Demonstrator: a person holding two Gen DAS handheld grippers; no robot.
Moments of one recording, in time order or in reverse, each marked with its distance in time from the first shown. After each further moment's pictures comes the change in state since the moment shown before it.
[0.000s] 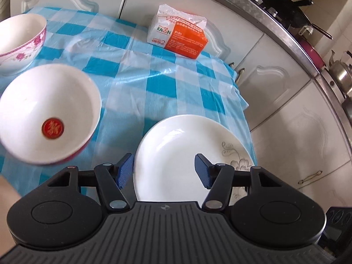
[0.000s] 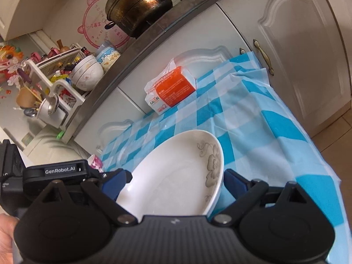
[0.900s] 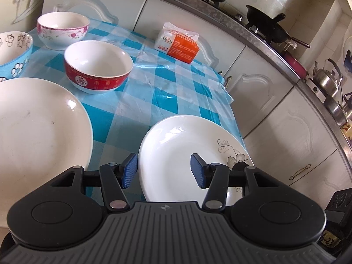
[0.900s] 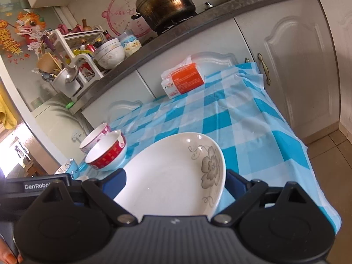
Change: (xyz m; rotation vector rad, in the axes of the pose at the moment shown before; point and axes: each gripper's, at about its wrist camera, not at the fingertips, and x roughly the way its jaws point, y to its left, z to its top) left arm -0.082 0.014 -0.110 -0.041 -0.170 -0.026; right arm -0.067 0.036 -0.058 -0.173 -0.010 -0.034
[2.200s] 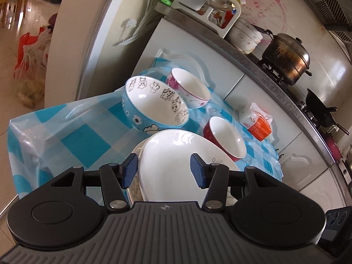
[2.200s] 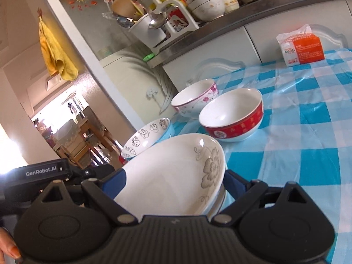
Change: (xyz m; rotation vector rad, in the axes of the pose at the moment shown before) left arm -0.109 0.138 0.016 -0.306 -0.253 0.224; right arm 0.089 0.154 -0.034 -0.168 0.174 0.327
